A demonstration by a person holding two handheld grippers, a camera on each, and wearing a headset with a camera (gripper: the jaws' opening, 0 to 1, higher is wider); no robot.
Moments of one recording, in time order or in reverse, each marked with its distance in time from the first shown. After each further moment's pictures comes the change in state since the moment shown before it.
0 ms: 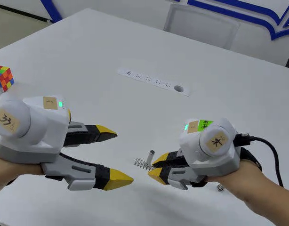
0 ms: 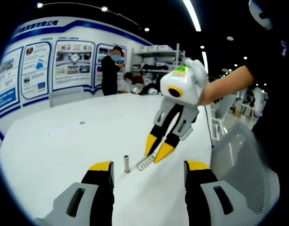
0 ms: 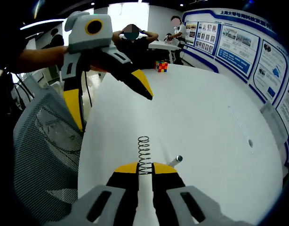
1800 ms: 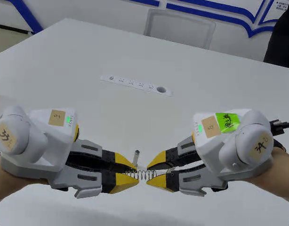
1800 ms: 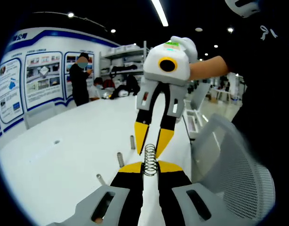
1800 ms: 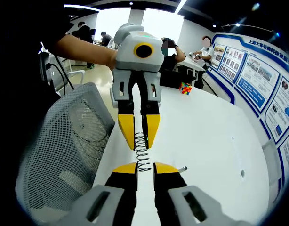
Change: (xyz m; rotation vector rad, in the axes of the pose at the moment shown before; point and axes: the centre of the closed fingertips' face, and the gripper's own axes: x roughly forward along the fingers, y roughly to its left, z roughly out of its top) left arm 0.017 -0.054 0.017 0.173 0.015 -0.220; right arm -0.057 0.038 0.020 -0.252 -0.083 0.092
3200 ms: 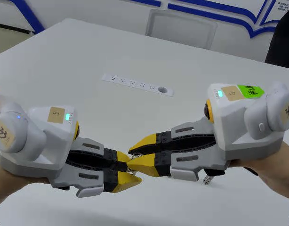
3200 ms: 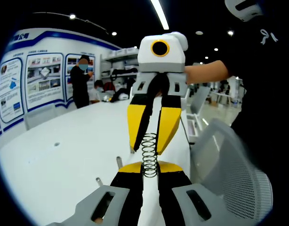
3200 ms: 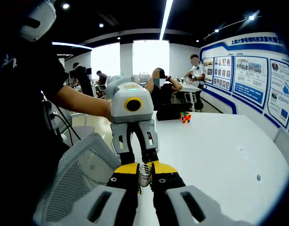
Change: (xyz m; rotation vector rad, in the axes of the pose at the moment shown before) left arm 0.000 -0.002 0.010 -0.008 -0.033 0.001; right arm -0.013 -0.001 0.072 0.178 -0.326 0.047
